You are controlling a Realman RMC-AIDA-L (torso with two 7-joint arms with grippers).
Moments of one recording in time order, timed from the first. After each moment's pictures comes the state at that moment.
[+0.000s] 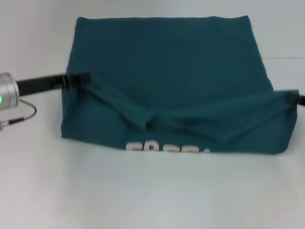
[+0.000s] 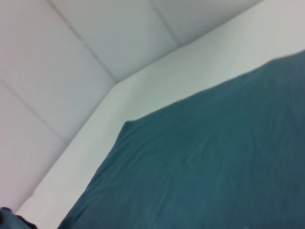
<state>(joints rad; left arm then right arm) -0.71 -2.04 0.37 0.64 2.21 1.29 -1.91 0.56 1.97 -0.16 -0.57 -2.25 -1.43 1.83</state>
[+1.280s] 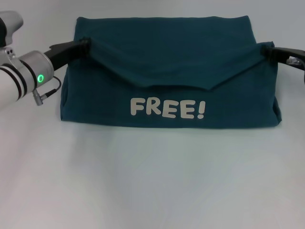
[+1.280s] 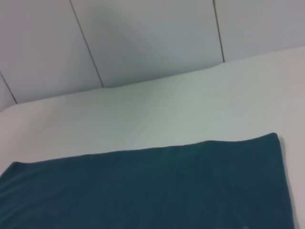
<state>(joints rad) -0.85 -2.09 0.37 0.35 1.80 0.74 -1.40 0.85 1.99 -0.35 -0.31 -2.03 -0.66 1.56</state>
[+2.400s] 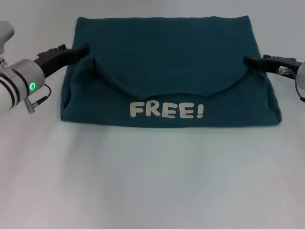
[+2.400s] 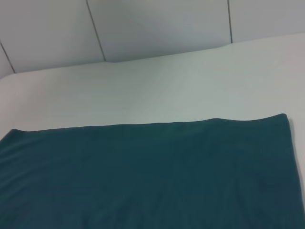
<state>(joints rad) -0.80 -2.12 0.38 0.41 1.77 0.69 -1.38 0.85 2.02 -0.43 -0.31 -2.03 -0.62 1.55</state>
